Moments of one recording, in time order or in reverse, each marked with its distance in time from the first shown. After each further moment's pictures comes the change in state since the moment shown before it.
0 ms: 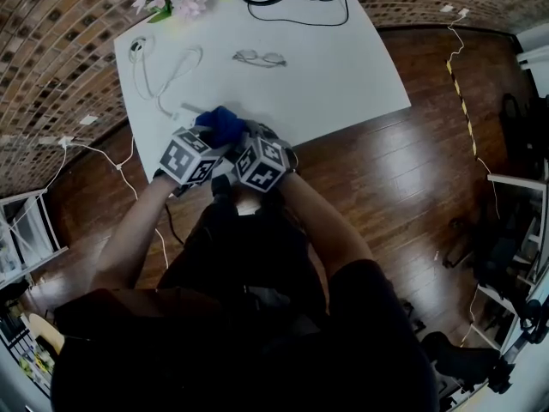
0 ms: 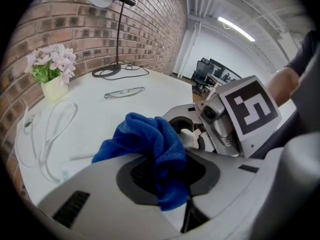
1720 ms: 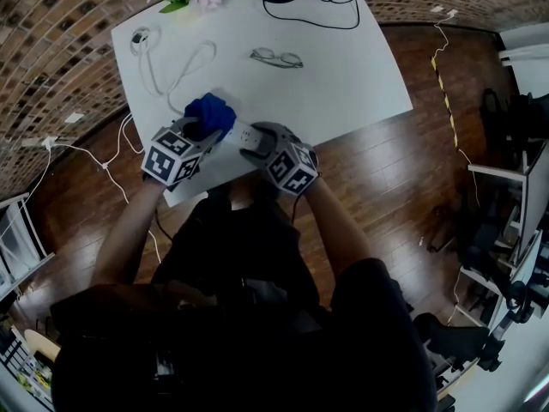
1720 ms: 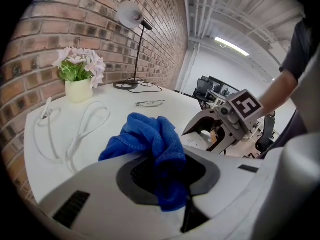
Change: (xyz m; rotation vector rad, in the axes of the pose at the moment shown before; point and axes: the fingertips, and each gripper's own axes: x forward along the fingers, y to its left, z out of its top) left arm -0.045 0.080 -0.025 -0.019 -0.225 0.015; right arm -0.002 -0.001 0.000 0.001 -0.002 -0.016
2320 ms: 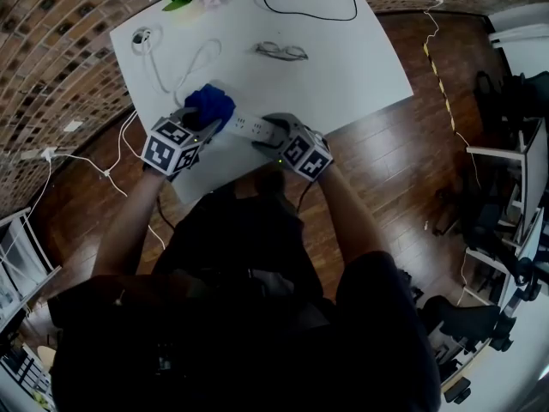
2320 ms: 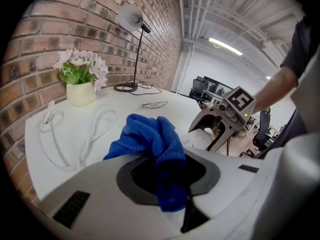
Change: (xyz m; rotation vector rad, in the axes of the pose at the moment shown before) left arm -0.015 0.027 -0.005 0.054 -0.013 -0.037; right arm 0.003 0.000 -0.003 0.082 0.057 0.025
